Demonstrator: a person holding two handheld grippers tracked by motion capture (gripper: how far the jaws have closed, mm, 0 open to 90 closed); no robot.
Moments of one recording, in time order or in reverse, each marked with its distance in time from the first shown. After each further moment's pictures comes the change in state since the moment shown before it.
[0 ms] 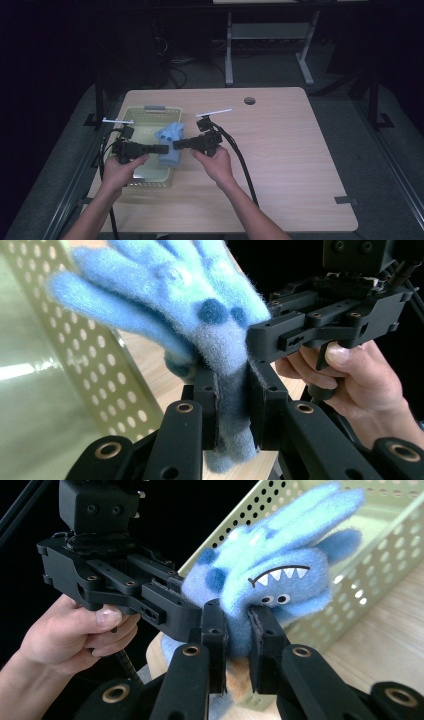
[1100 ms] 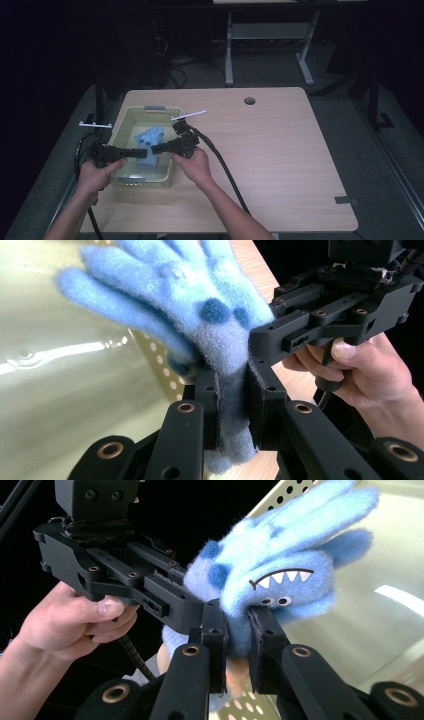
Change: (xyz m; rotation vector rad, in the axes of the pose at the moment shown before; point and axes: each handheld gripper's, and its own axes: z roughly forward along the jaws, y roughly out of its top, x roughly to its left) left arm 0.027 -0.011 -0.048 0.018 0.065 -0.010; right arm 0.016 0.007 0.059 0.063 0.051 -0.019
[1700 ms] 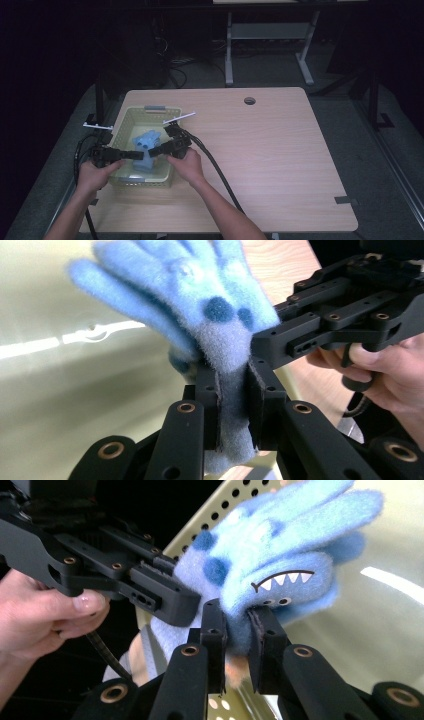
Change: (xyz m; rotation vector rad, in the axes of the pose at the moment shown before) left arm 0.024 -0.003 0.003 0.057 0.127 -0.049; right arm -0.017 0.002 0.035 0.084 -0.065 0.005
